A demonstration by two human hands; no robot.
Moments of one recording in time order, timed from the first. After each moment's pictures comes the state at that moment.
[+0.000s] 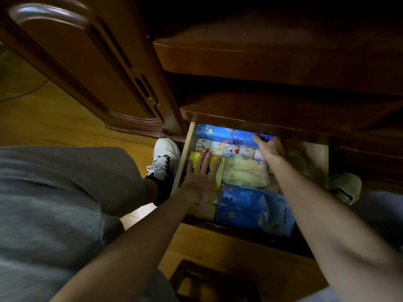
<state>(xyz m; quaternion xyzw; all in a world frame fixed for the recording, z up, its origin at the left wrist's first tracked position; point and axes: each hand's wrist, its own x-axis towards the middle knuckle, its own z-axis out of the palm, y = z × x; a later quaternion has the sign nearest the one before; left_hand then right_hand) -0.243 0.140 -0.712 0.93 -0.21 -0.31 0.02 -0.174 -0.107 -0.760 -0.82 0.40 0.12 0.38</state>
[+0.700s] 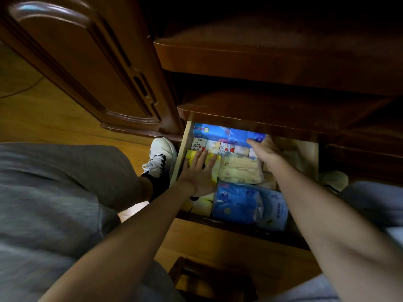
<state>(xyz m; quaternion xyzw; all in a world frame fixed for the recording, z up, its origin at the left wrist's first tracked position) -0.235 0.141 -0.715 0.92 -0.21 -0.33 0.04 -0.188 -0.109 -0.737 -0.84 0.36 0.17 0.37</state>
